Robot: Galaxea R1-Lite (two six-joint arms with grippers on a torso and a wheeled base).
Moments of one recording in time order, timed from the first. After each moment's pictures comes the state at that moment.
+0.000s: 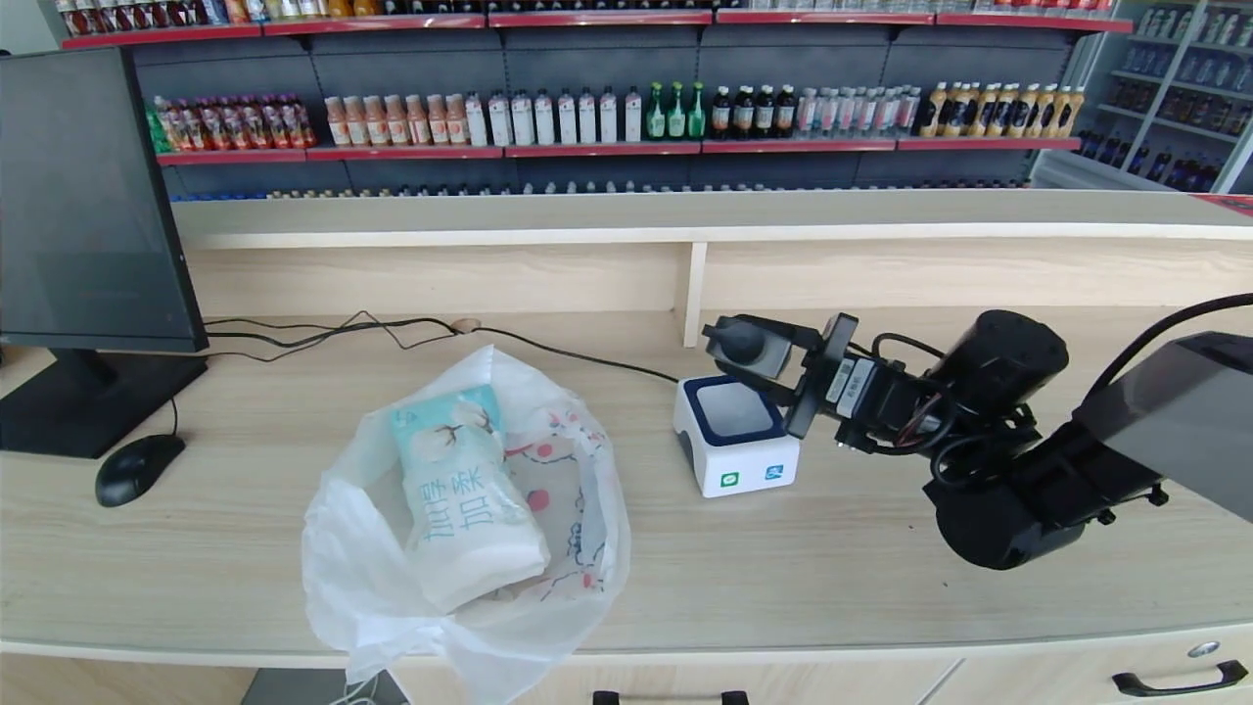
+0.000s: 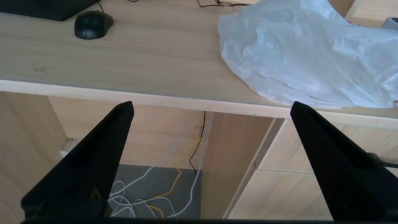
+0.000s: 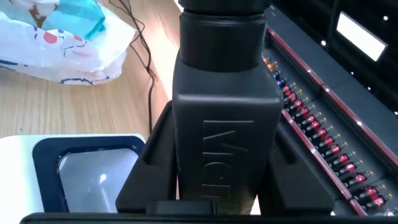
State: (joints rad) left arm 0.00 0.00 0.00 -0.01 0.01 -0.04; right arm 0.32 2.15 -0.94 -1.57 0.80 -0.83
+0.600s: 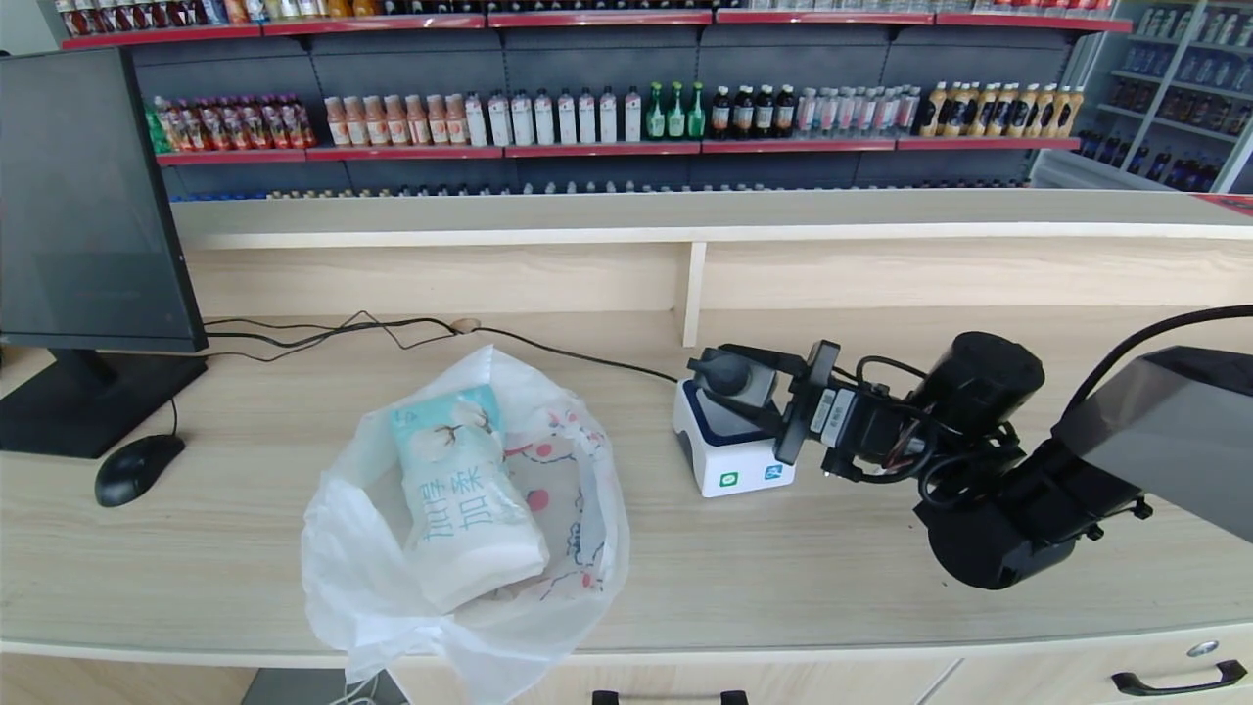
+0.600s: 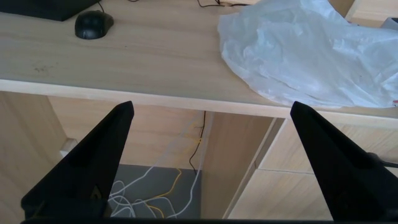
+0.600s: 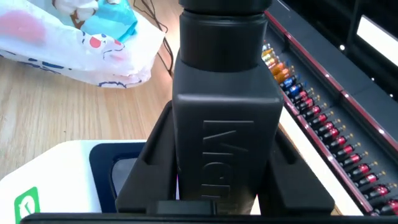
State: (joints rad) left arm 0.00 0.00 0.00 -0.01 0.01 -0.04; right arm 0.34 2.17 -0.90 -1.57 0.80 -0.86
